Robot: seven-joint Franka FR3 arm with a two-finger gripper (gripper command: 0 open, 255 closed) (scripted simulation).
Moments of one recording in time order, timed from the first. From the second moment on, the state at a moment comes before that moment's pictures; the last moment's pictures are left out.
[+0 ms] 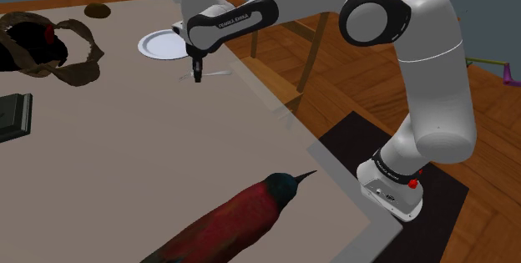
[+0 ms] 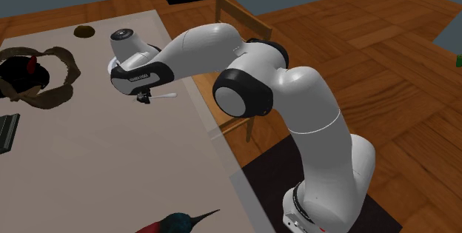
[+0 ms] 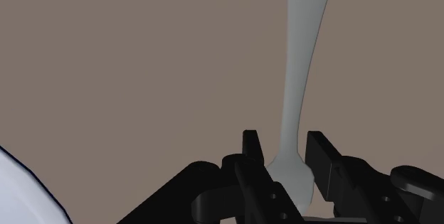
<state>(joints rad) 0.29 0.72 0.16 -1.36 -0.14 2.22 -0.59</state>
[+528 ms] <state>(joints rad) 0.29 0.72 0.16 -1.36 -0.14 2.22 -0.59</state>
